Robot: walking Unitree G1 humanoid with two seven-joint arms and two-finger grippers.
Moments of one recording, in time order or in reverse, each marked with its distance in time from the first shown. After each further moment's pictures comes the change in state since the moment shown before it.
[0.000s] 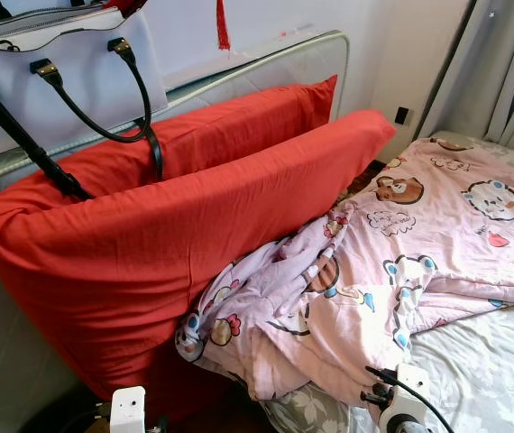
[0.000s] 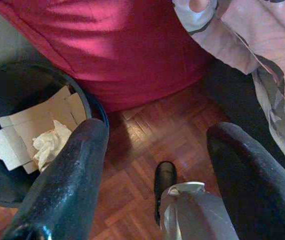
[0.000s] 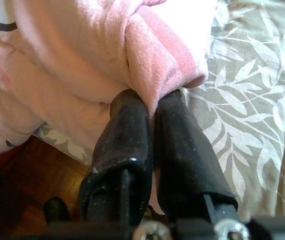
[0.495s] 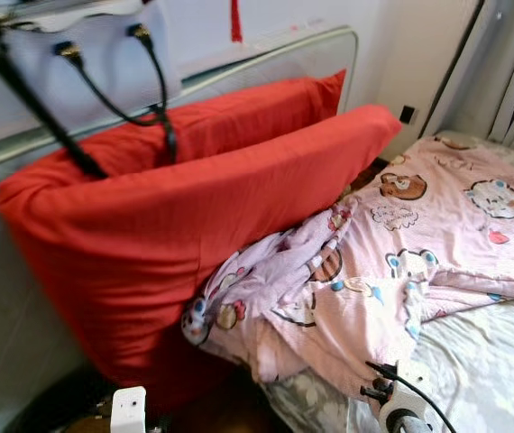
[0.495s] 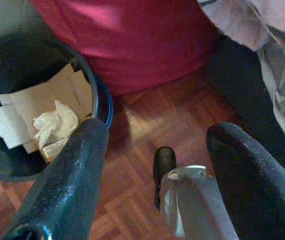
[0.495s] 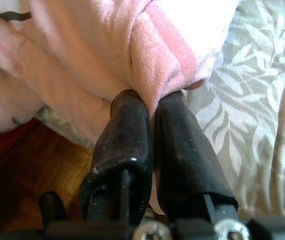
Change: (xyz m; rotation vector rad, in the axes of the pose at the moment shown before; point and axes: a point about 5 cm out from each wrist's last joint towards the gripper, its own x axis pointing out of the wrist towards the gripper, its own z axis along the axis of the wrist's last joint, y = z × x) left arm -0.001 -0.001 -0.002 -0.001 0.004 -0.003; right arm 0.002 0.005 0.006 0.001 -0.015 -0.002
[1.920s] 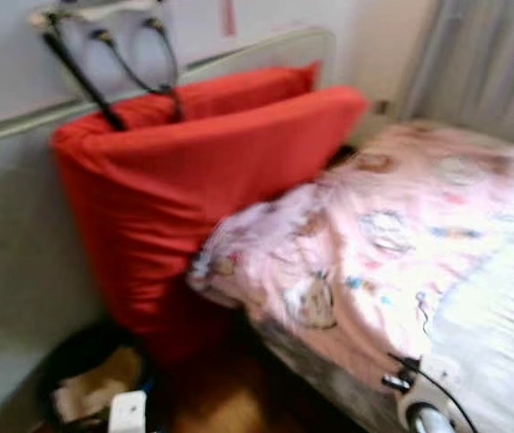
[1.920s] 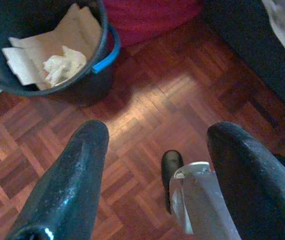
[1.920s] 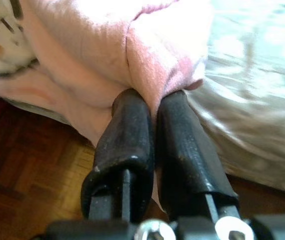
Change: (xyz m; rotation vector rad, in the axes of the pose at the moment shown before) left arm -0.001 0.005 -0.003 0.021 0.006 0.002; right arm 0.000 -0.023 0.017 0.033 -0.095 -0.120
